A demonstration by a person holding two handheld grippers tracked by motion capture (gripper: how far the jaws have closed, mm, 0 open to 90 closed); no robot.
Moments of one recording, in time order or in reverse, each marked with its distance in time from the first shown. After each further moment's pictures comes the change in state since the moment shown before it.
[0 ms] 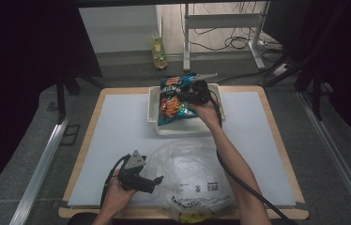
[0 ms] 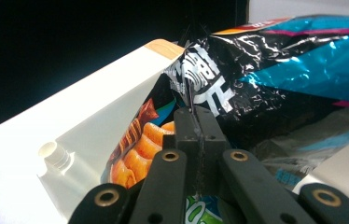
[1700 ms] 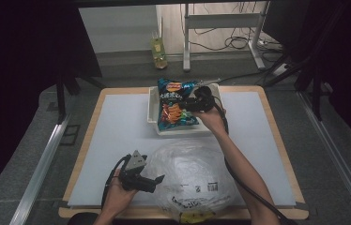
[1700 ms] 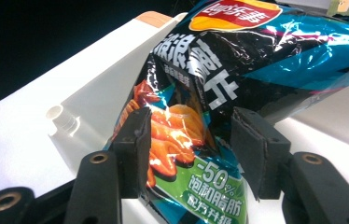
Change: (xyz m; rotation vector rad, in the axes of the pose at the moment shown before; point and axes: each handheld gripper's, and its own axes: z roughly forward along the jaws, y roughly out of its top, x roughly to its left) left arm -0.002 0.001 0.000 -0.031 0.021 0.006; right arm 0.014 -0.016 -0.021 0.082 -0.056 0.032
